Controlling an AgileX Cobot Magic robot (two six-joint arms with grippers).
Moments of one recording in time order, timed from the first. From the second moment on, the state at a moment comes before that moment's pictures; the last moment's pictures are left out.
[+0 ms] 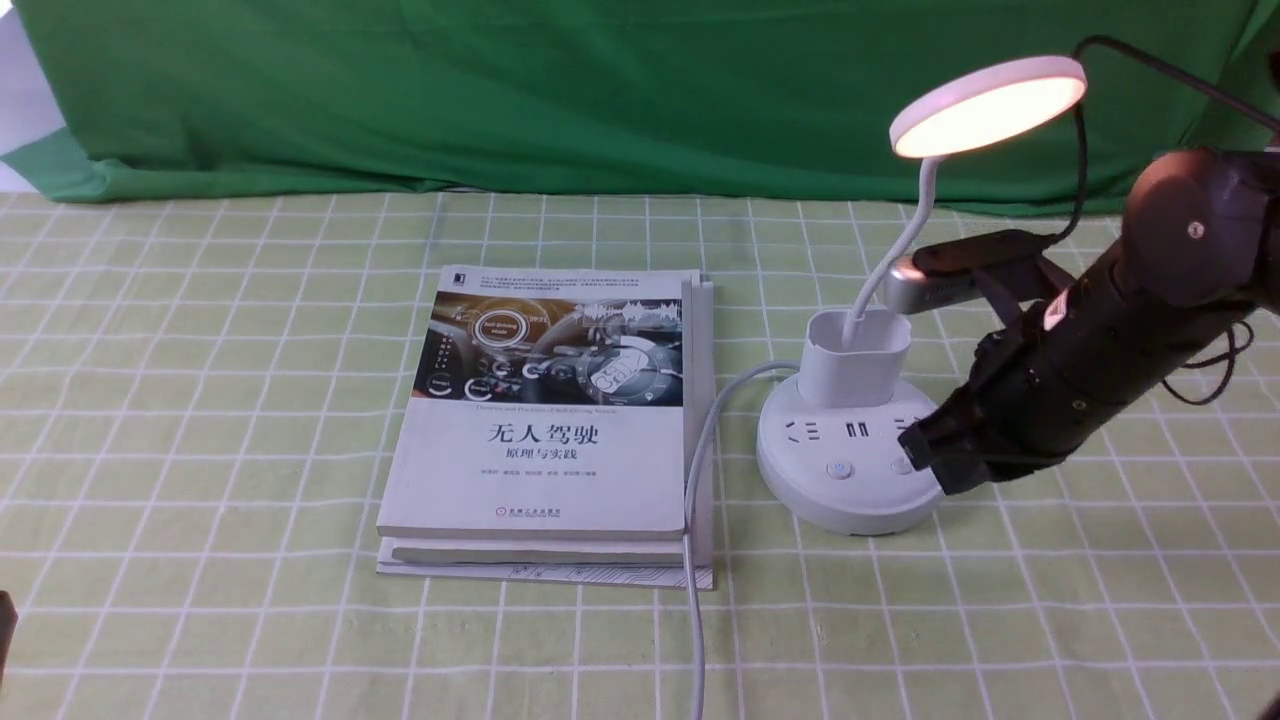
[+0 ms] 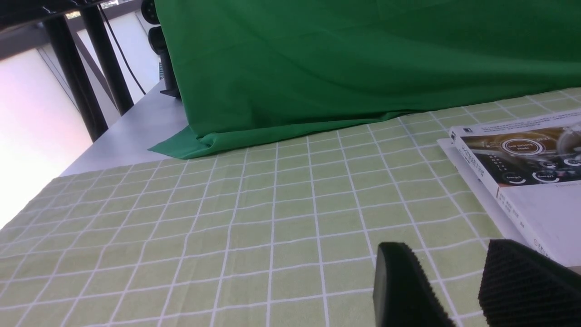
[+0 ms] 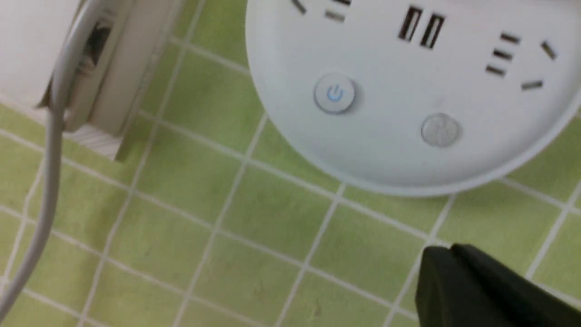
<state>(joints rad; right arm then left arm) 0.34 1.67 -1.14 0.19 0.81 -0.23 0.06 0.00 0.01 -0.01 0.13 0.24</state>
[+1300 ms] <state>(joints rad) 0.16 0.39 -0.32 0.28 0.28 -0.34 0.06 0.00 0.01 -0.01 0.13 0.24</state>
